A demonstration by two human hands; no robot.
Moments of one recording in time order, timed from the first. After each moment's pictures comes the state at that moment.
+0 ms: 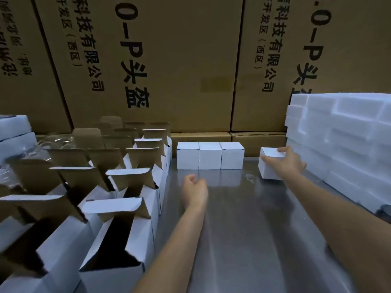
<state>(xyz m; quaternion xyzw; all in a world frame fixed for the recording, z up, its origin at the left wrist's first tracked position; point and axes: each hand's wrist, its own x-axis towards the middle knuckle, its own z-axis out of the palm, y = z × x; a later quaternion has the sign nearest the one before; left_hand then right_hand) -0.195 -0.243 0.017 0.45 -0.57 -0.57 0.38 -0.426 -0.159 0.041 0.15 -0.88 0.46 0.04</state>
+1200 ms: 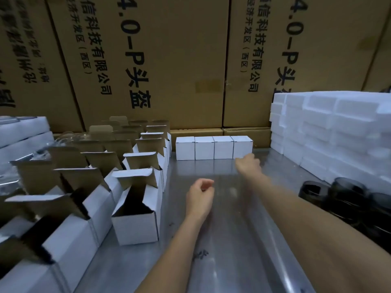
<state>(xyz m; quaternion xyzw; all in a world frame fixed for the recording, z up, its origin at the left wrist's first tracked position) -0.143 -0.170 0.004 0.34 -0.71 -0.50 0.36 -0.307 -0.144 0.046 0.19 -0.87 0.44 -0.09</state>
